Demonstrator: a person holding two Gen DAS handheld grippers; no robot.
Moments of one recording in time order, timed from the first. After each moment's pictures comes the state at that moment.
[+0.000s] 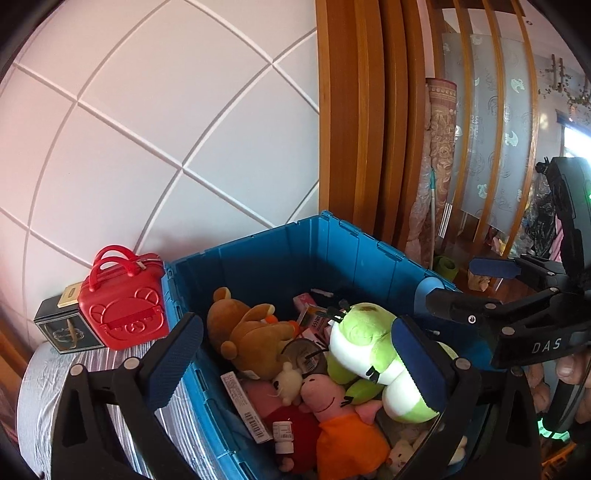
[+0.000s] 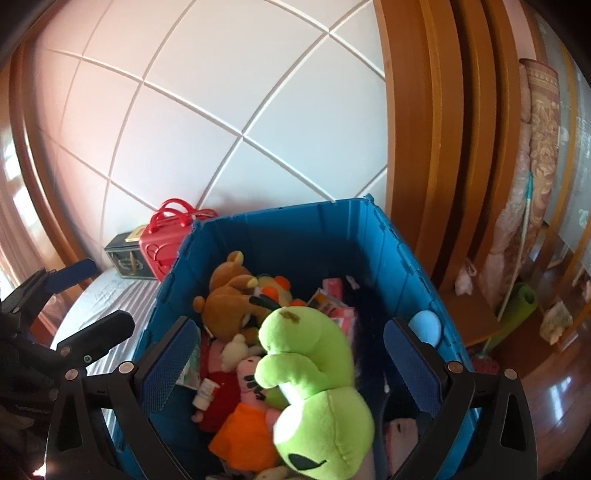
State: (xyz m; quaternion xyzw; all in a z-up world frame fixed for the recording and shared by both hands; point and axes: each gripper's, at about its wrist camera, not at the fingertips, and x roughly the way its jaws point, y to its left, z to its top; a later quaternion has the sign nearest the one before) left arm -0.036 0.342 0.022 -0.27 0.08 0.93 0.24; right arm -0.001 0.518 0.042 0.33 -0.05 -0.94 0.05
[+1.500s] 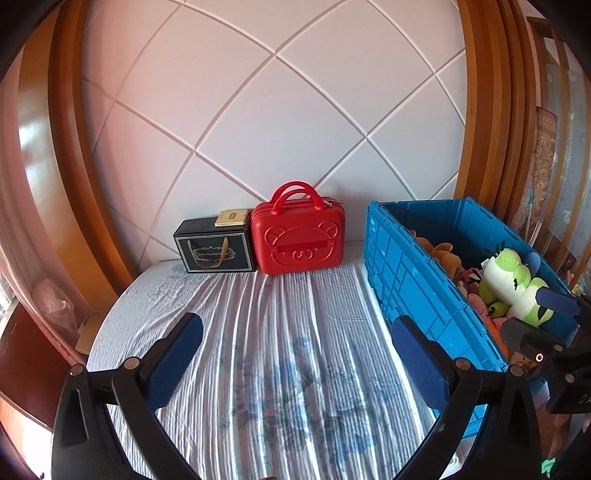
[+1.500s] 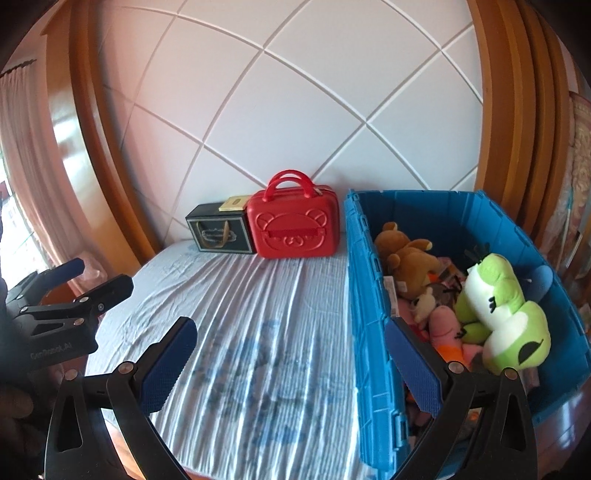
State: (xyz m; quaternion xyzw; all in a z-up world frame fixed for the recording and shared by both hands) left arm 0.047 0.032 0.029 -0.31 0.04 0.95 0.04; right arm 0.091 0.227 0.056 0.34 -0.04 -0.93 0.11
